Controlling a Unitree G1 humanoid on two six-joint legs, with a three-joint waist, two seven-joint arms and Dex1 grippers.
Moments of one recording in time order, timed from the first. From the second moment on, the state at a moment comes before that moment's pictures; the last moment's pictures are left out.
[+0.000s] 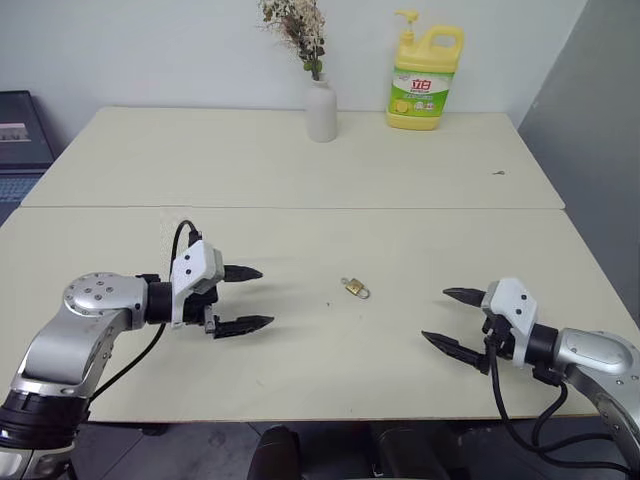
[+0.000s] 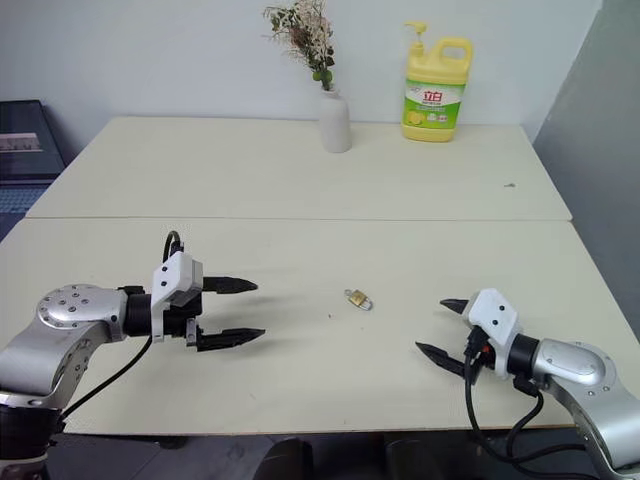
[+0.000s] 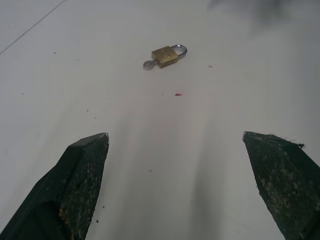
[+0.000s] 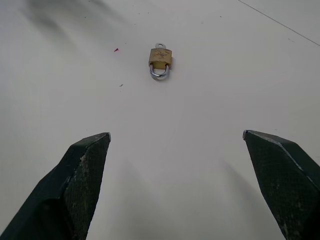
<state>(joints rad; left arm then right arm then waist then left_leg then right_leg) -0.20 0.90 0.07 -0.19 -0.44 0.39 -1.19 0.12 -0.77 -0.09 -0.56 0.40 0.47 0.79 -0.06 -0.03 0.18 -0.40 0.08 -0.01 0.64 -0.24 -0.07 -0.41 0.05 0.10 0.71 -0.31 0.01</state>
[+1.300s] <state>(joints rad) -0.27 0.99 0.03 -0.17 -0.43 0.36 -1.39 -0.21 -0.56 0.22 -0.60 0.31 0.78 0.54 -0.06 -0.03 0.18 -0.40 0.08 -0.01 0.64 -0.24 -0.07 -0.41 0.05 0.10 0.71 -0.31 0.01</state>
